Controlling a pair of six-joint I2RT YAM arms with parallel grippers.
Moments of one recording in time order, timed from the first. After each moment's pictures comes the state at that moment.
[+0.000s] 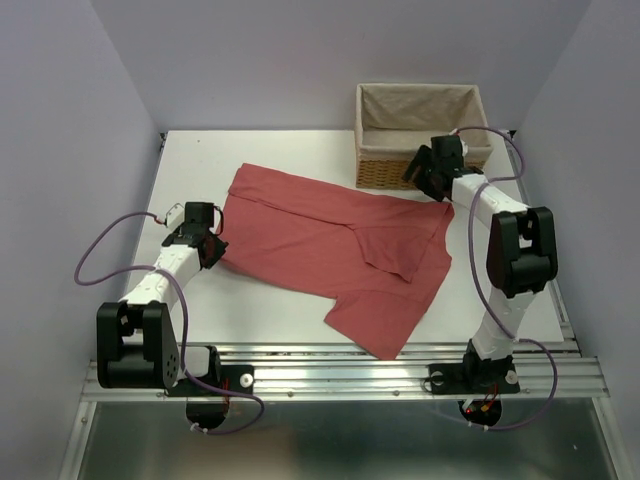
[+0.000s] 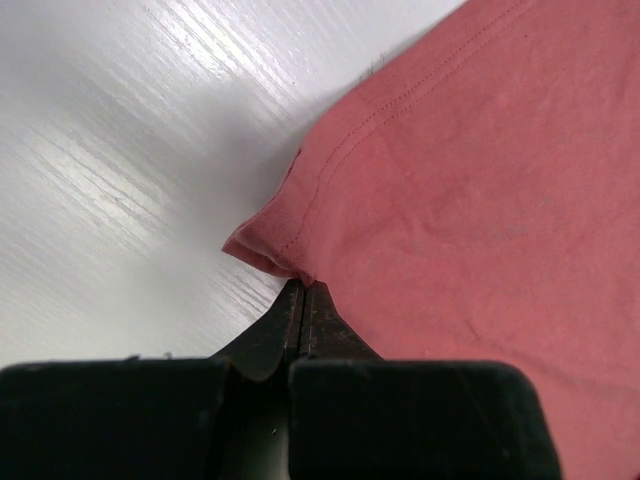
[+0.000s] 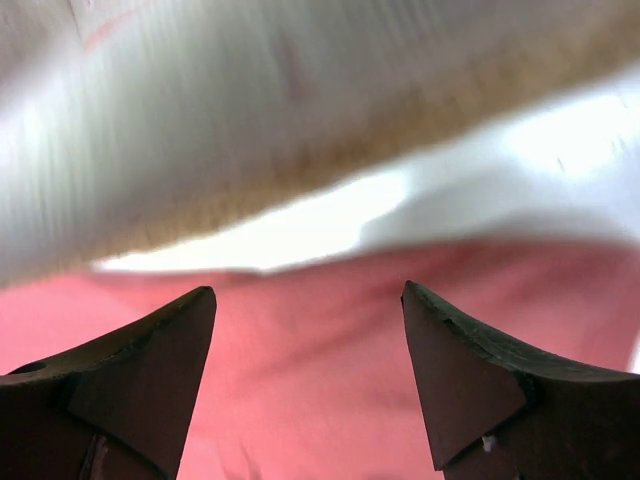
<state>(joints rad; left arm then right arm) -0.04 1.30 0.74 -0.43 -0.26 -0.84 0.15 1.94 1.45 -0.25 0.11 0.65</state>
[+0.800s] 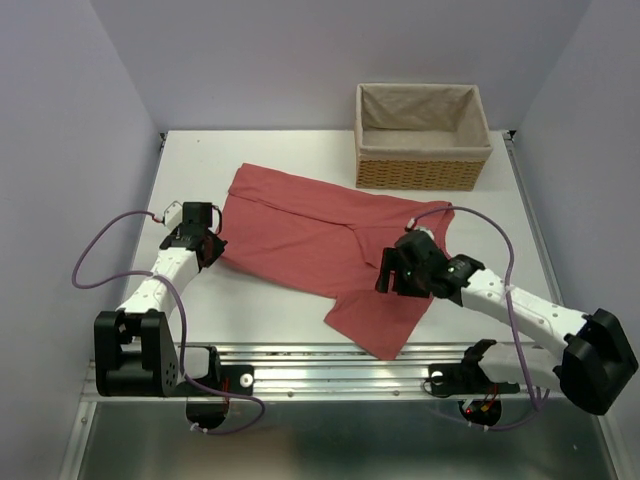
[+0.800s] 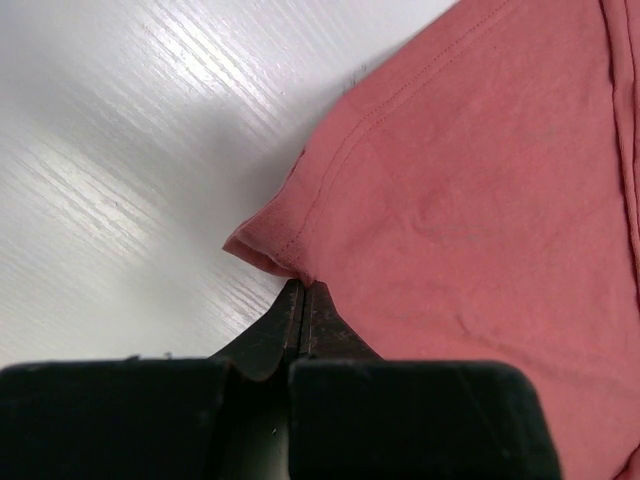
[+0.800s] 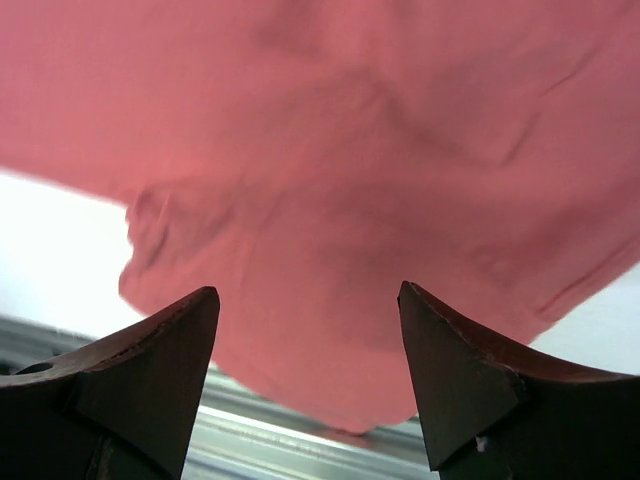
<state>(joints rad) -0.04 1.26 0.74 -0.43 -0.26 -0.83 0.64 1.15 0.71 -0.53 0.12 0.75</state>
